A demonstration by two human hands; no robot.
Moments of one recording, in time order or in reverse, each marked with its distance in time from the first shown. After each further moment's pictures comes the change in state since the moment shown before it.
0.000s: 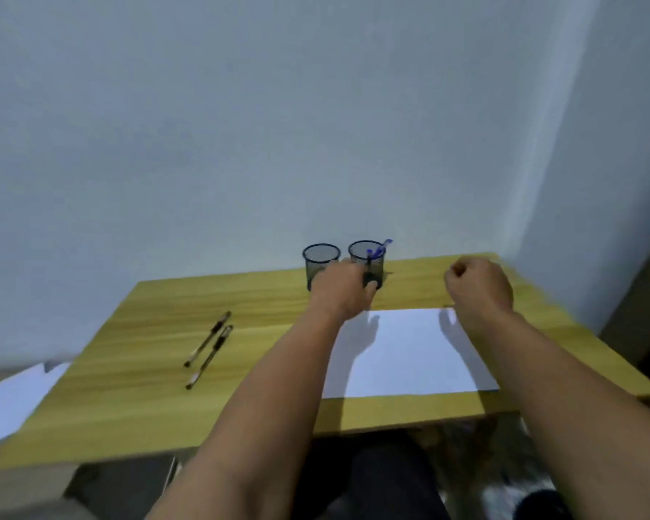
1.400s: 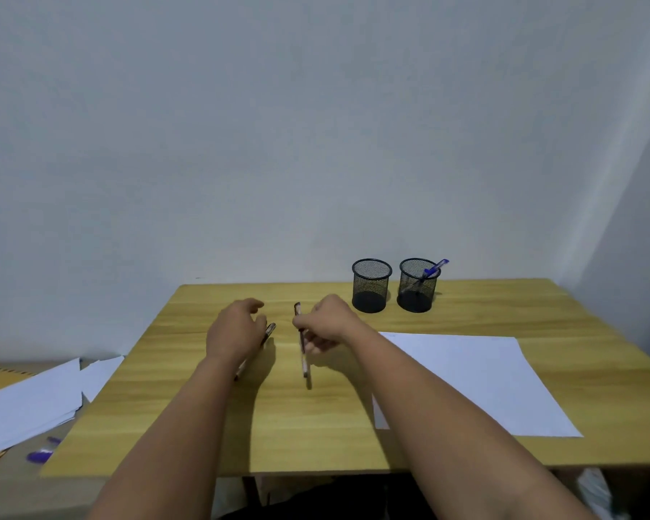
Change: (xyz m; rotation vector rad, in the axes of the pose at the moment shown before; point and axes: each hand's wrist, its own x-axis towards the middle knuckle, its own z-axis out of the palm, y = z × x) left_hand -0.083 -0.243 -0.018 -0.290 0.176 -0.507; right_hand -0.094 -0.227 0.171 0.404 -0.886 -0.044
